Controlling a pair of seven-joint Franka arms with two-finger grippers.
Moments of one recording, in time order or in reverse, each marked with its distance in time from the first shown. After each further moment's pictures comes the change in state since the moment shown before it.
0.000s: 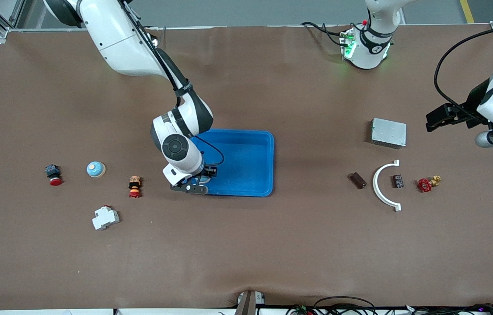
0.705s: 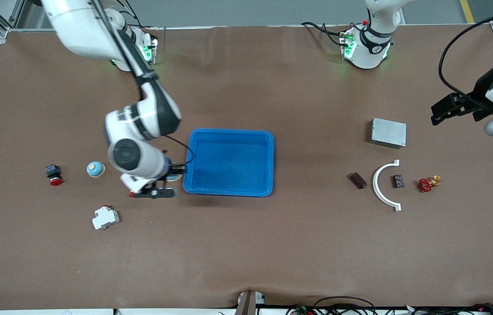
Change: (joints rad) left arm -0.048 -0.058 0.034 0.016 0.000 -0.022 0.000; right arm -0.197 -0.195 -0.025 0.074 -0.012 -0.409 -0.382
